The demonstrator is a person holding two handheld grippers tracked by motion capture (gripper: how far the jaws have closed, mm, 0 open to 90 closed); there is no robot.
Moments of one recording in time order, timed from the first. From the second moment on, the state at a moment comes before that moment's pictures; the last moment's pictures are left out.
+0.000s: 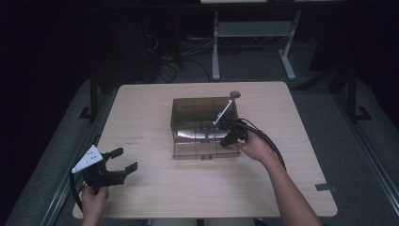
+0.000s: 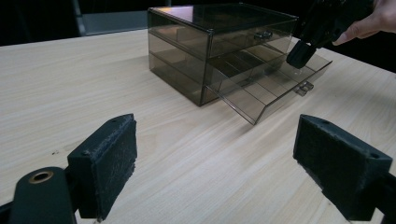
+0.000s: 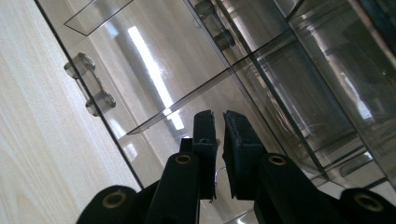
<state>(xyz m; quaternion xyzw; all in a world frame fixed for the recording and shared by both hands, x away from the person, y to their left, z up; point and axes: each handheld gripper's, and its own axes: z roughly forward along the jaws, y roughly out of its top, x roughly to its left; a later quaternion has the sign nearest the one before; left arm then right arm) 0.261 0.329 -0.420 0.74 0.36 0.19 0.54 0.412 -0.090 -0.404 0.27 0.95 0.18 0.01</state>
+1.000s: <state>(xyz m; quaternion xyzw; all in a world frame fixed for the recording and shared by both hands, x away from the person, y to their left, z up) 0.260 0.328 -0.420 0.74 0.37 0.18 0.54 0.397 -0.123 -0.375 0.27 0.93 0.24 0.01</state>
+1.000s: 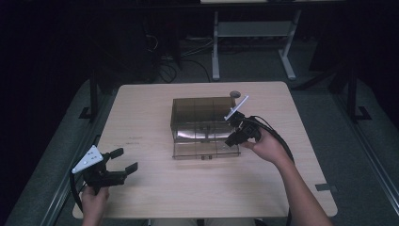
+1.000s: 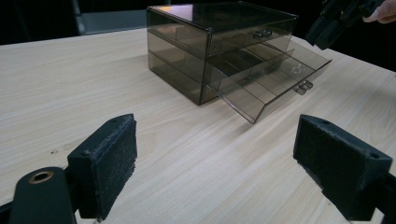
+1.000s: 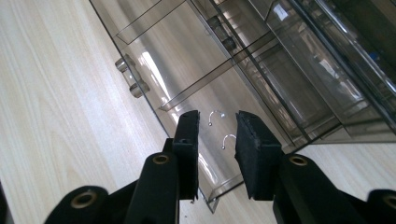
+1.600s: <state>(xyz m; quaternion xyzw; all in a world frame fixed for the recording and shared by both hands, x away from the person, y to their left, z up) 0.259 0.327 -0.420 0.74 0.36 0.18 0.54 0.383 -0.146 -0.369 0.28 0.92 0.26 0.00</state>
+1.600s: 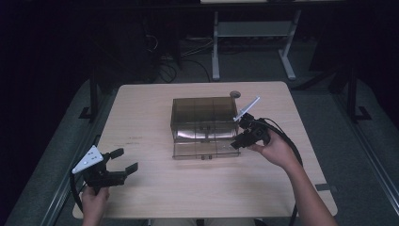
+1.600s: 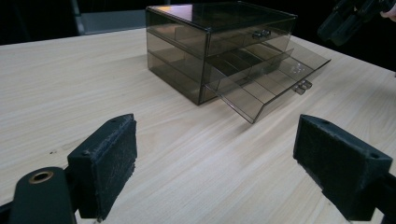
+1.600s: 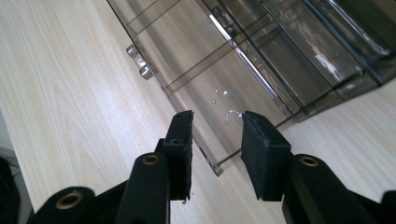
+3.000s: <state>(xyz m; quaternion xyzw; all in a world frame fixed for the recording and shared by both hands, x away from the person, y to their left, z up) 0.259 0.327 -0.422 0.74 0.36 0.18 0.54 0.331 -0.221 -0.390 0.33 0.90 0.29 0.01</state>
